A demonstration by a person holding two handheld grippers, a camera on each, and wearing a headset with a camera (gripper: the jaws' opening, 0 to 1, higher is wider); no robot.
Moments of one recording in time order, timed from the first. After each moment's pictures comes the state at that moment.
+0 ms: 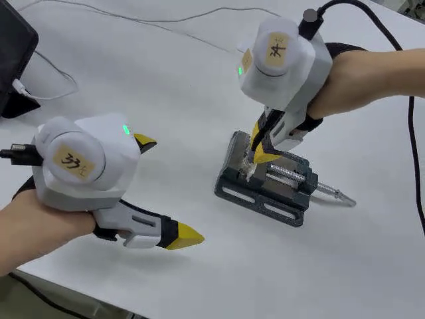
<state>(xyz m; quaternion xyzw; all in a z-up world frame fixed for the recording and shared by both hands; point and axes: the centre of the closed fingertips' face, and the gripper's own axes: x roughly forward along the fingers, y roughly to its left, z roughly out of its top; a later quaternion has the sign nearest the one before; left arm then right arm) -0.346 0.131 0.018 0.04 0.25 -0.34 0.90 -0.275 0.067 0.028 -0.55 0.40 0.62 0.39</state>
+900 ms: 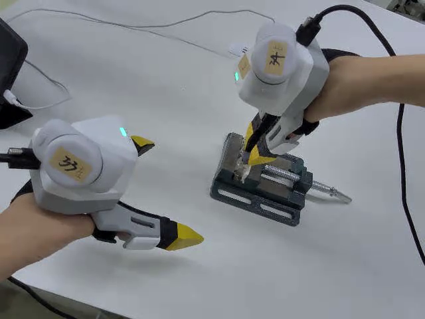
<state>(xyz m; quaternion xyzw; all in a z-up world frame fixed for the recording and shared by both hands) -0.344 0.129 0.021 0.05 0.25 -0.35 0.90 -0.273 0.065 0.028 -0.56 0.36 0.64 0.39</state>
